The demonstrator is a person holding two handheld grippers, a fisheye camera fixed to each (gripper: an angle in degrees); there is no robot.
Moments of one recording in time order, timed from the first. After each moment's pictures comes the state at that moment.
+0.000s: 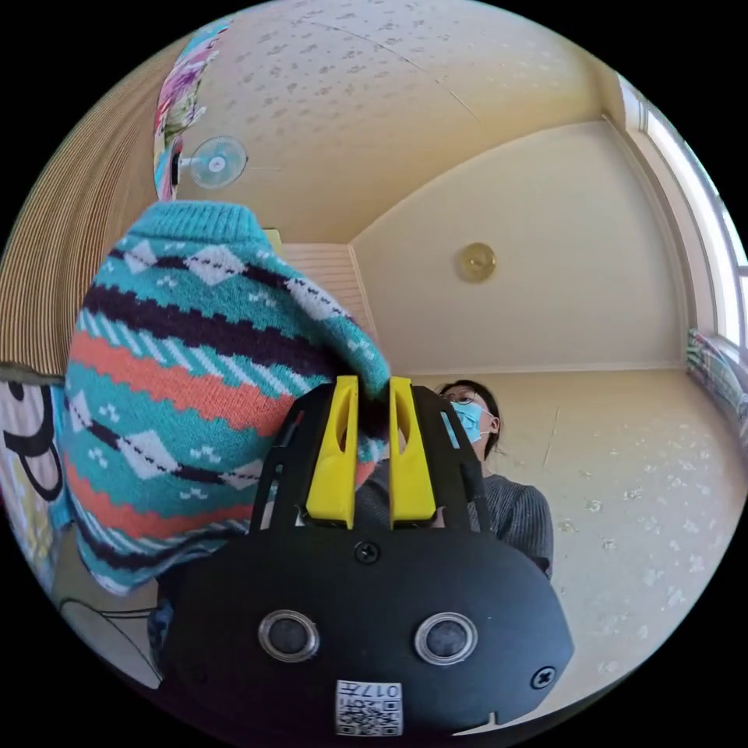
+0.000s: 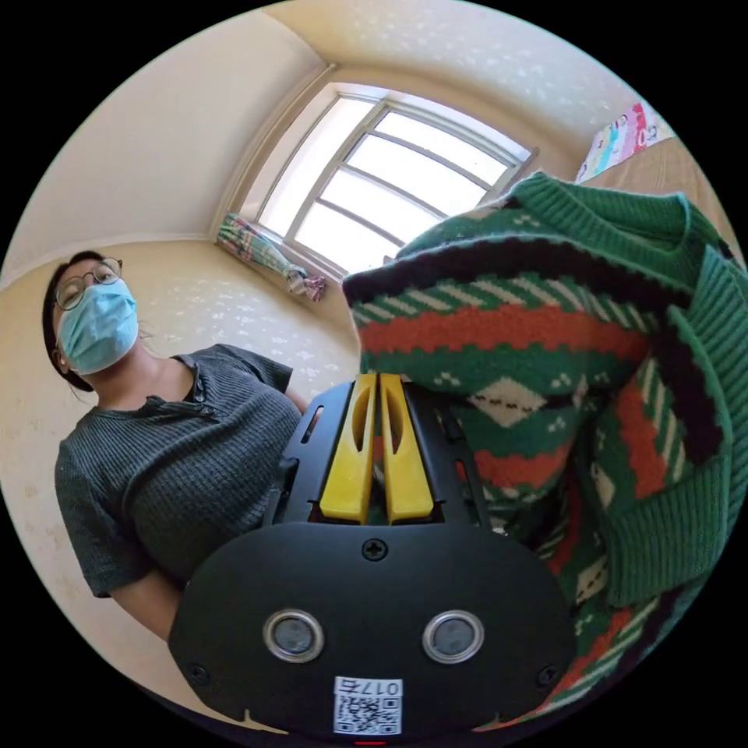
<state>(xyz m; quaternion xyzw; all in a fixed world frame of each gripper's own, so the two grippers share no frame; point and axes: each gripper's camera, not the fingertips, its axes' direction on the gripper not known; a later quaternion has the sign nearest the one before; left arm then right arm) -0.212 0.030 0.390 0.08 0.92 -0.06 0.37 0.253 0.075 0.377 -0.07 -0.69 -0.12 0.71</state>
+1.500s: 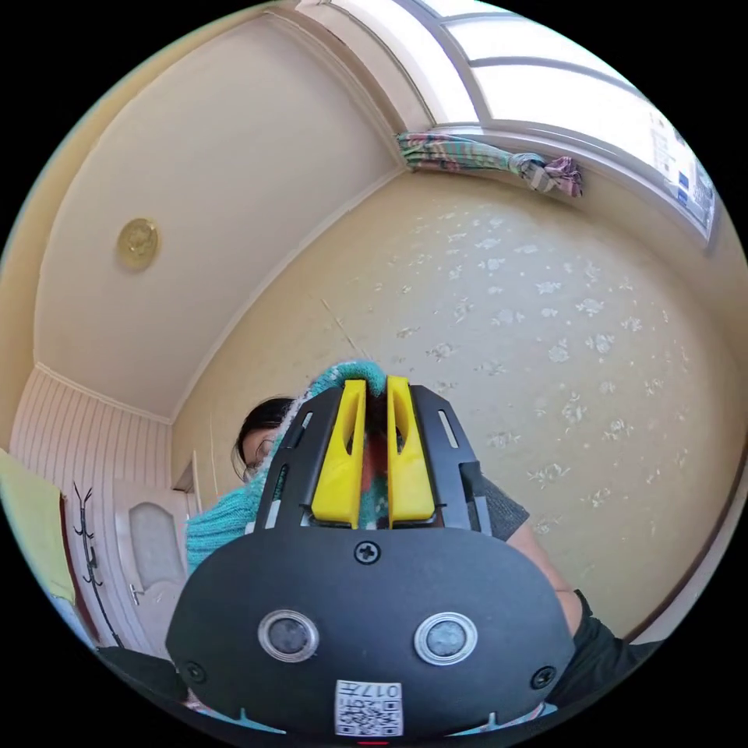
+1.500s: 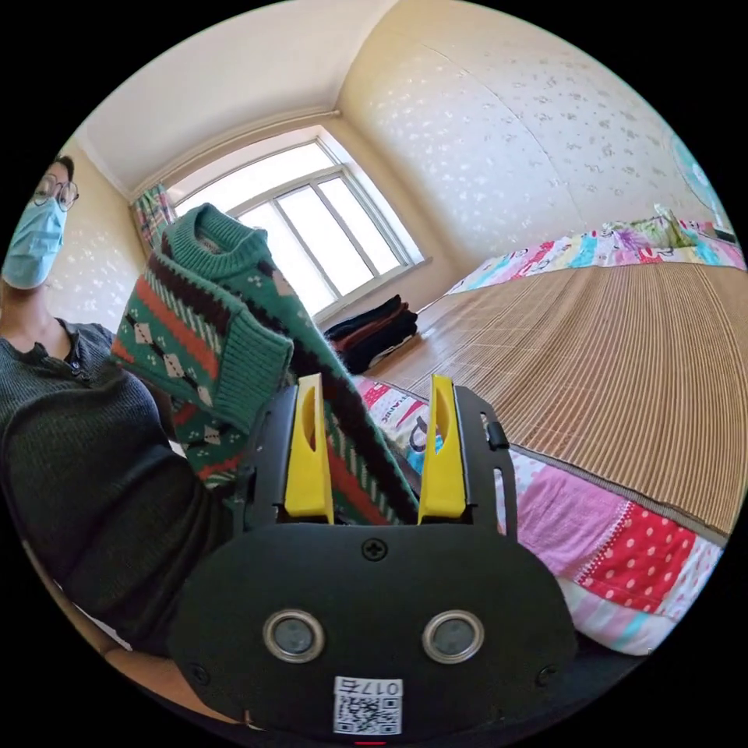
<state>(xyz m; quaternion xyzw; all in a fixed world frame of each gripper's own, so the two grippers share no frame) -0.251 0.161 0.032 0.43 0.86 0.25 -0.08 0.273 0.204 0.291 0.15 -0.51 -0.17 0.83</state>
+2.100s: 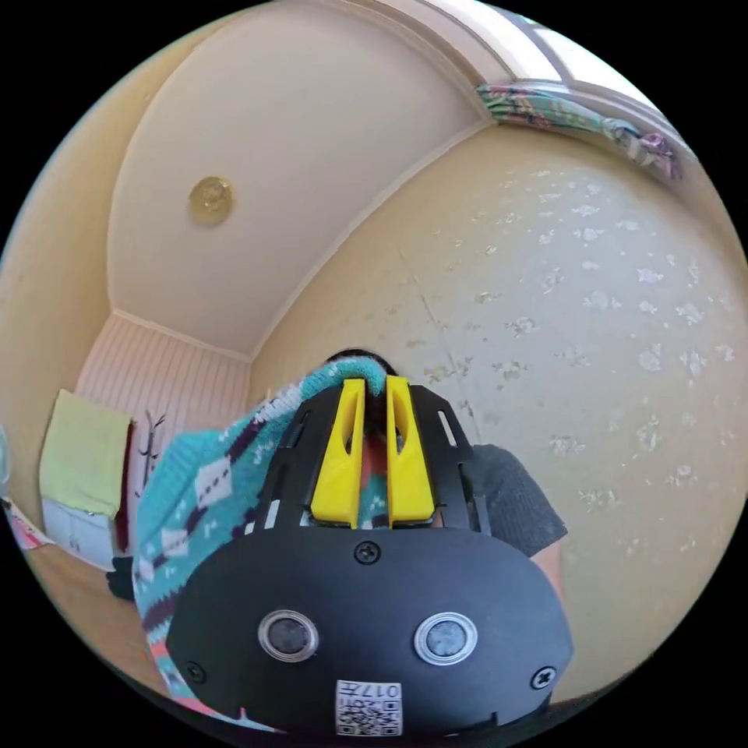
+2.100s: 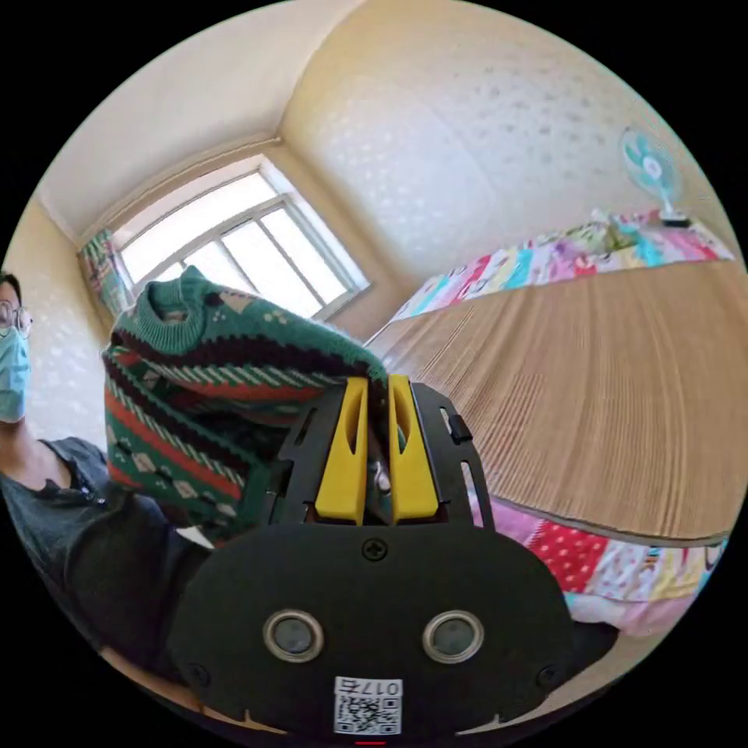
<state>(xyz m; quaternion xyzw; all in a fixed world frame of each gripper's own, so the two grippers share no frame) -0.266 0.171 0.005 0.43 0.85 0.23 0.20 0.308 0.178 0.115 0.23 -0.31 -0.03 0.92</state>
